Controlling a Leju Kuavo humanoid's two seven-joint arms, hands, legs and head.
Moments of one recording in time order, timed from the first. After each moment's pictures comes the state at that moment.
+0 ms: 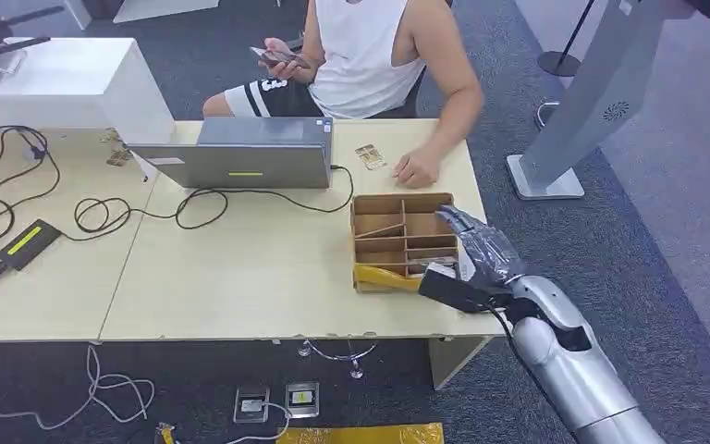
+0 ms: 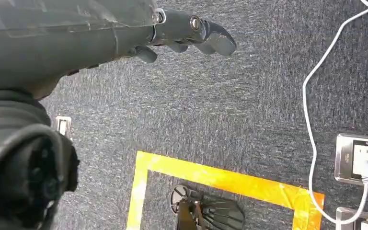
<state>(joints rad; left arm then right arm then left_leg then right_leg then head) -0.18 0.16 -0.60 -0.24 0.70 0.44 -0.14 -0.45 -0.26 0.39 -1.25 0.93 -0.07 -0.14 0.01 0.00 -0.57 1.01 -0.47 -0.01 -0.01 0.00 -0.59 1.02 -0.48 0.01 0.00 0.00</state>
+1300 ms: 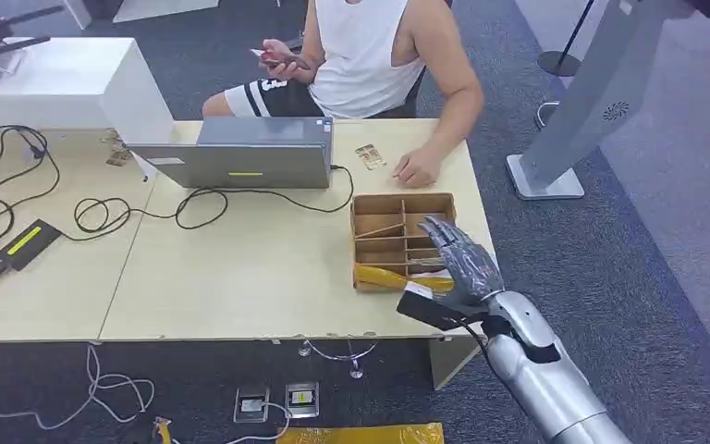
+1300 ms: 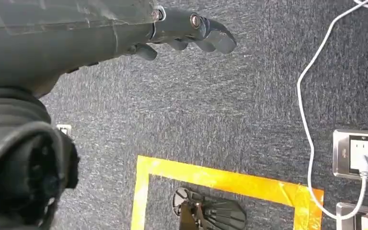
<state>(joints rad) -0.20 0.19 -0.63 -0.24 0.68 0.40 -0.10 -0.45 -0.20 0.46 -1.10 0.97 -0.28 -0.18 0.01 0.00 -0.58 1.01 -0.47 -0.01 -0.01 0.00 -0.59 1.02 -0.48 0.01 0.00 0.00</state>
